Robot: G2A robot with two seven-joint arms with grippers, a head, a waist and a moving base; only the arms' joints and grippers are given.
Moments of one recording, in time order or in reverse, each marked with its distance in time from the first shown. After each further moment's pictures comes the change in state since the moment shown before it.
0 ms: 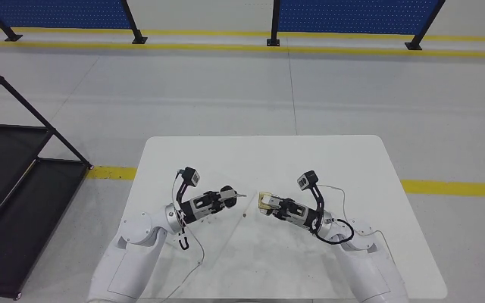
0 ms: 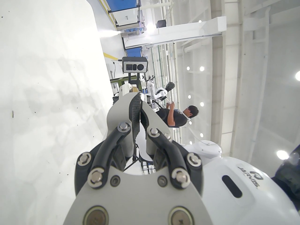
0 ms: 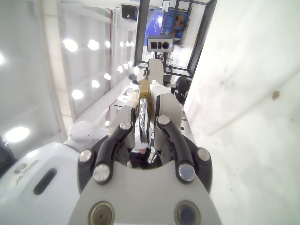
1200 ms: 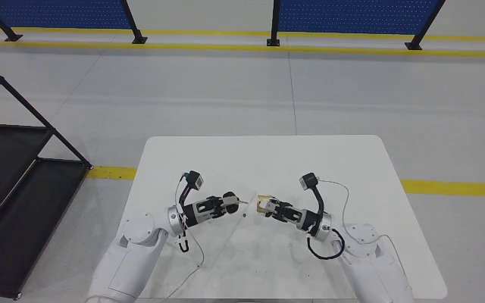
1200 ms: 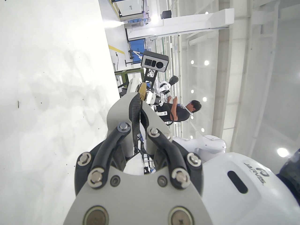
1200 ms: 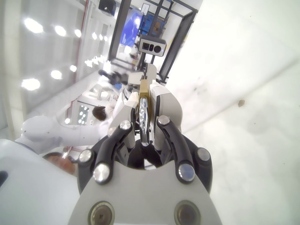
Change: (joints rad) left arm -0.017 0.030 0.041 0.045 -0.009 -0.030 -0.038; right arm -0.051 0.043 -0.012 -0.141 -0.271 -0.048 -0.153
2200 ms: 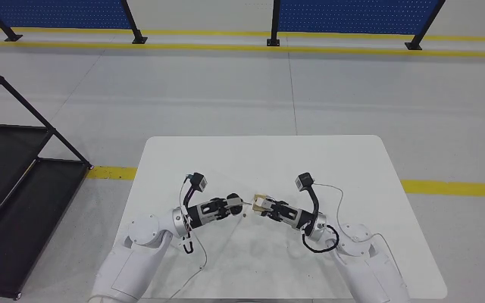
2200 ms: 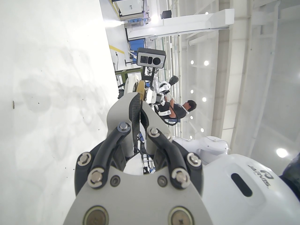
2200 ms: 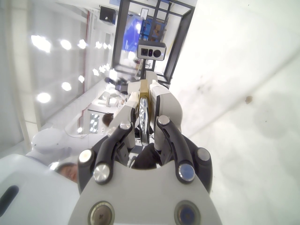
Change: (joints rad) left arm -0.007 0.014 0.053 0.006 0.000 -0.017 0.060; right arm 0.023 0.009 -0.061 0.027 0.076 0.059 -0.052
